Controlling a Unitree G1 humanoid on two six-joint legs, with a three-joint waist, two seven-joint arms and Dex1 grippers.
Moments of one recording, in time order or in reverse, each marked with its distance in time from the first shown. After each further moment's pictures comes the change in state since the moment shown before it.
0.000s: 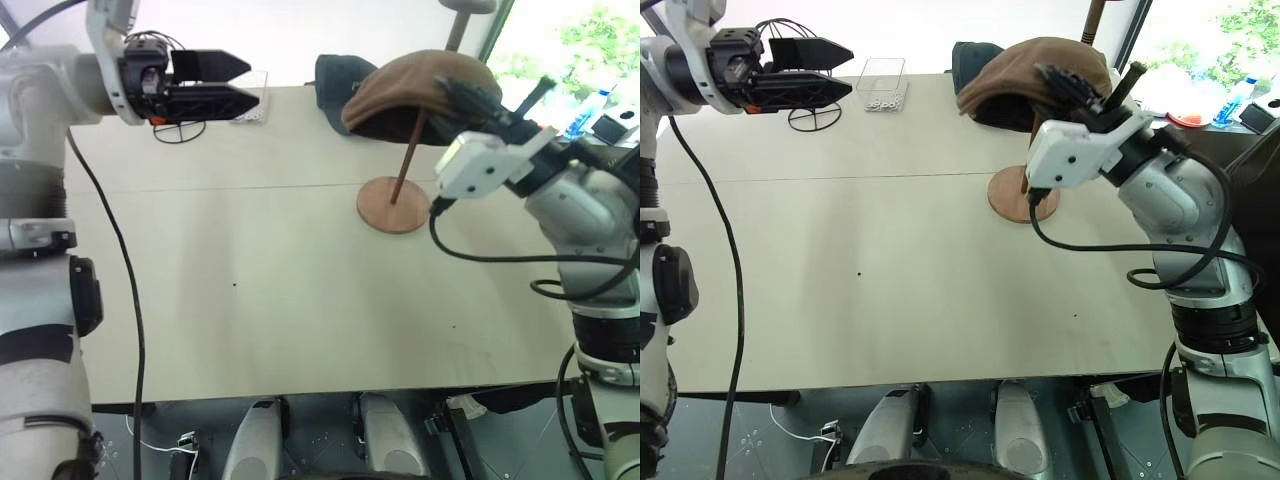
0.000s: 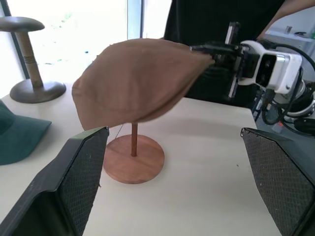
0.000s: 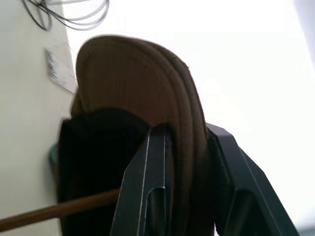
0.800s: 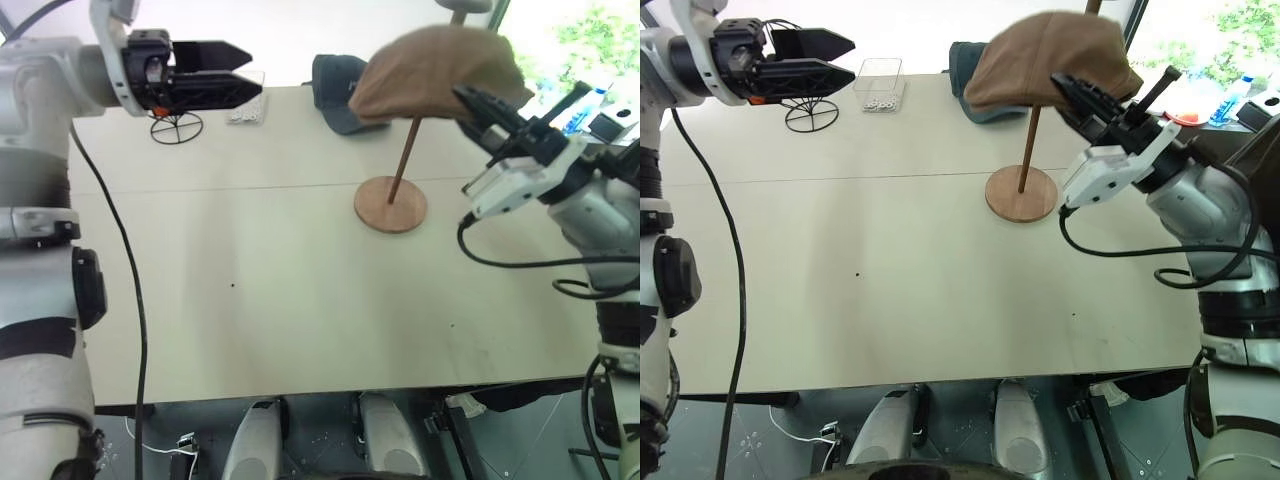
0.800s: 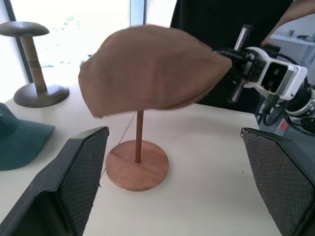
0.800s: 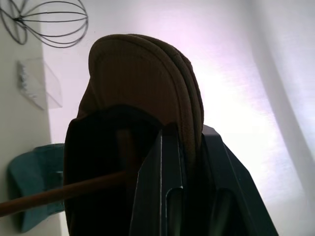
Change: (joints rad) left arm -0.066 -0.030 -0.012 0.091 0.027 -0.033 -0.001; right arm -0.100 -0.076 -0.056 0.352 0.017 -0.462 -0.193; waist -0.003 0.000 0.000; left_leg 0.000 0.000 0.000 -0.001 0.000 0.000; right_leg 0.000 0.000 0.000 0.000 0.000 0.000
